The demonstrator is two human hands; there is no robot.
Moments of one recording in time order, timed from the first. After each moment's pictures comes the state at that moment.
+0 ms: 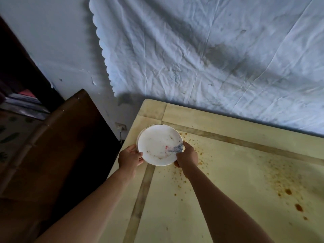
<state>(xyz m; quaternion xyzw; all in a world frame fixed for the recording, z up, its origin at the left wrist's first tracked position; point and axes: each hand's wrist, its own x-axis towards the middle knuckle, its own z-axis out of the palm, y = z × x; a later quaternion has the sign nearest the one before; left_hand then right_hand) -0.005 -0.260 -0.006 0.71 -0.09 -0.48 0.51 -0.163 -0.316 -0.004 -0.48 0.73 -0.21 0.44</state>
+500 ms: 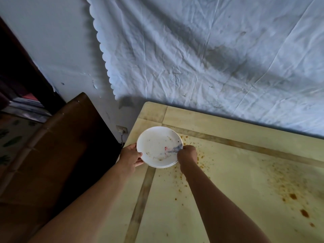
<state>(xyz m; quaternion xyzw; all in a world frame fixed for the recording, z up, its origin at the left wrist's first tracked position) 0.005 -0.282 -0.001 0.70 -0.08 -0.53 0.47 -0.155 -0.336 -0.007 -0.38 0.76 -0.23 0.48</state>
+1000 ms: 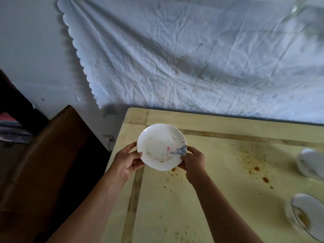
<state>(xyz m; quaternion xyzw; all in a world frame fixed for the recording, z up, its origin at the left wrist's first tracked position) -0.026 -0.236 0.070 0.60 -0.12 -0.63 0.48 -0.224 -0.254 0.078 -0.25 0.65 -0.42 0.59</state>
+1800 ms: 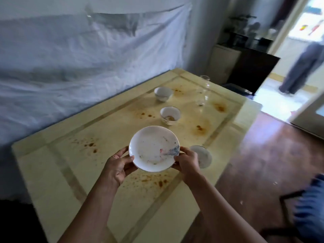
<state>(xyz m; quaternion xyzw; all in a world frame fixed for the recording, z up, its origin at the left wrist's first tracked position) -0.157 -0.043 0.141 0.47 -0.33 -0.80 0.21 -0.305 0.096 0.157 -0.01 0.67 -0.63 0.38</state>
